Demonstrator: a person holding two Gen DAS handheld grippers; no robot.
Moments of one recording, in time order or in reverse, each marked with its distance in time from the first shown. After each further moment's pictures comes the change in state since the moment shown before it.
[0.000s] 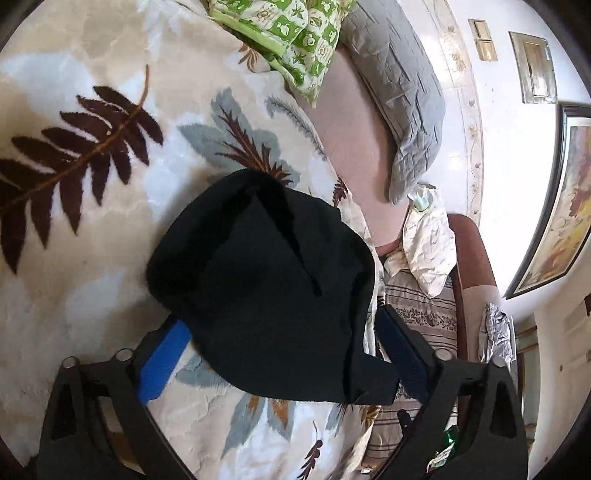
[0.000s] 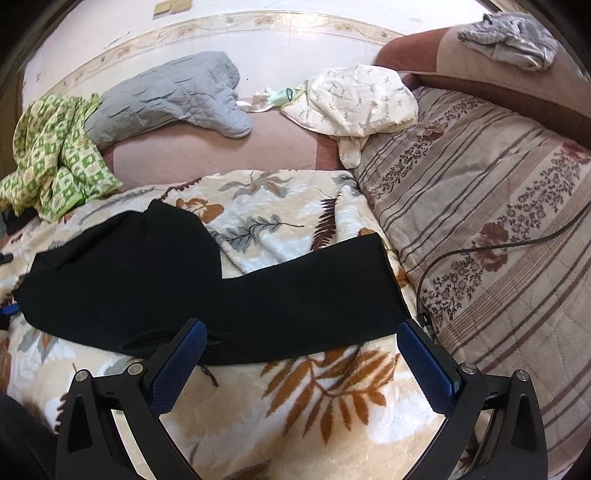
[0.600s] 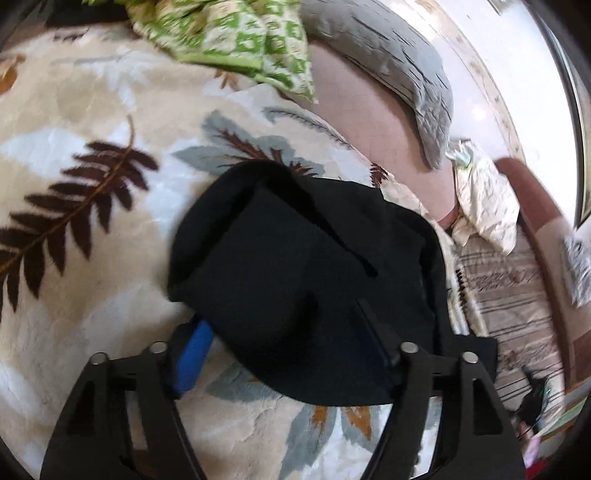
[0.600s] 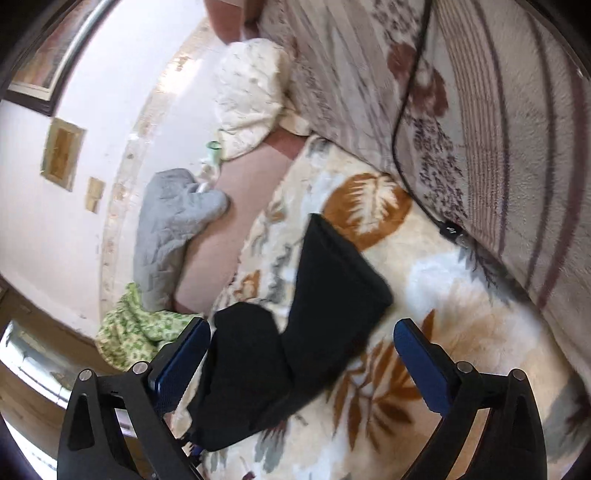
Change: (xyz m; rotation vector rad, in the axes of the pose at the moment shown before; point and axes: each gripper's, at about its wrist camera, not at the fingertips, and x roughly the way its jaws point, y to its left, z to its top) left arm 0.023 -0.022 -0.027 0.325 -0.113 0.316; right arm 0.055 -0.140 -0.024 0.867 0.083 0.492
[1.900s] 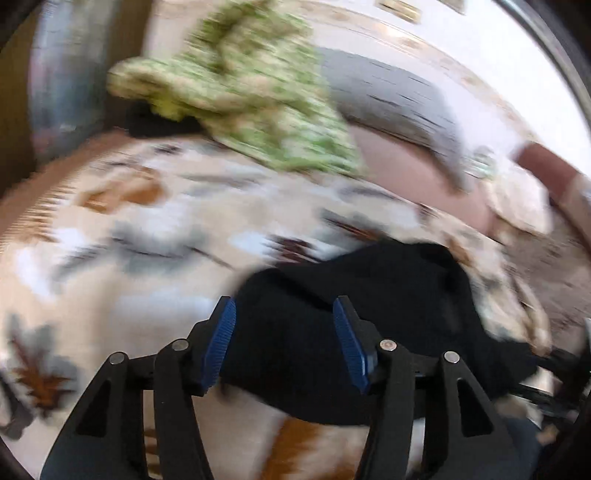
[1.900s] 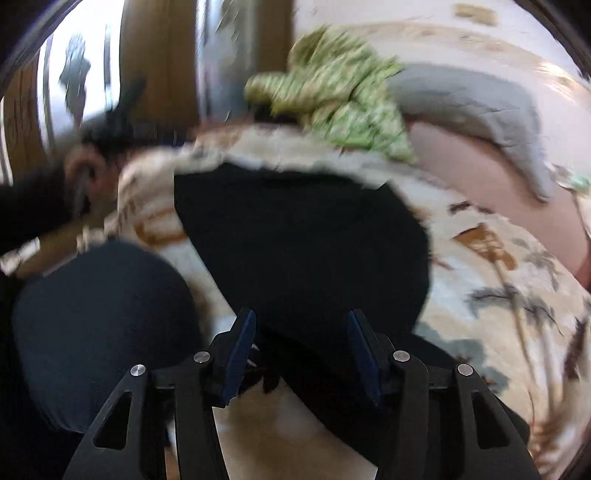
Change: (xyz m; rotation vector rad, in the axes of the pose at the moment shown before) left arm -0.153 0.043 -0.026 0.200 -0.208 0.201; right arm 0.073 0.176 -0.270 -1.512 0.470 0.256
